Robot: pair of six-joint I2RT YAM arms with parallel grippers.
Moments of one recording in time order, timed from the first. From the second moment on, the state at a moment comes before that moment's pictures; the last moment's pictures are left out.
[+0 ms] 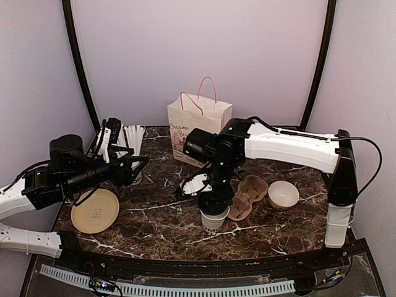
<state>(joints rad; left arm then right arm) -0.97 0.79 0.77 -0.23 -0.25 -0.21 1.11 1.96 1.82 -1.25 -0.04 -0.78</state>
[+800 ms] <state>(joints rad) -0.97 0.83 0.77 -0.23 -0.24 -0.21 1.20 1.89 1.75 -1.24 0.04 -0.78</state>
